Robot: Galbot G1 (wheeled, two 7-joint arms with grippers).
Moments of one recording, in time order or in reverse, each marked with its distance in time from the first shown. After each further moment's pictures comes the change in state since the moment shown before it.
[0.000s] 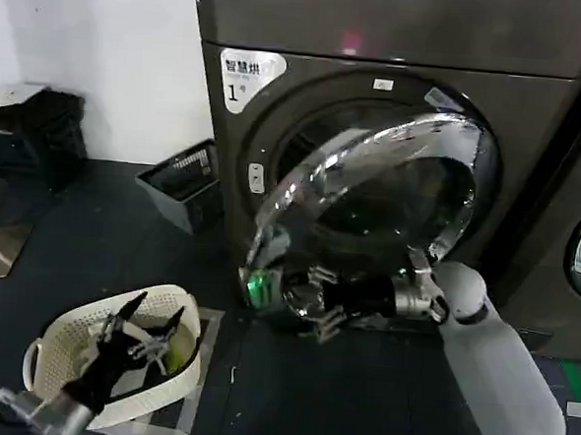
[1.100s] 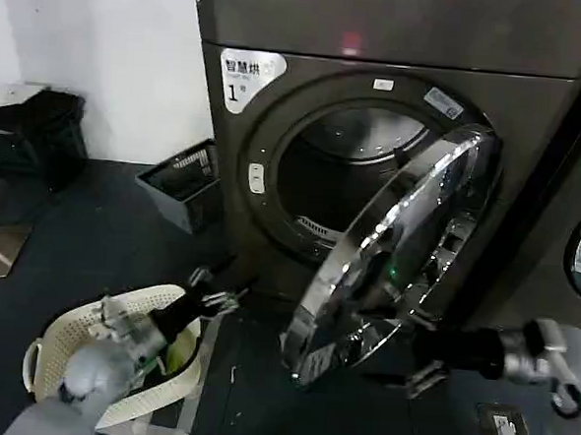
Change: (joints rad) left arm -0.492 0.376 0.525 0.280 -0.347 0.005 -0.003; right arm -0.468 -0.087 0.635 0.102 0.074 0.174 0.011
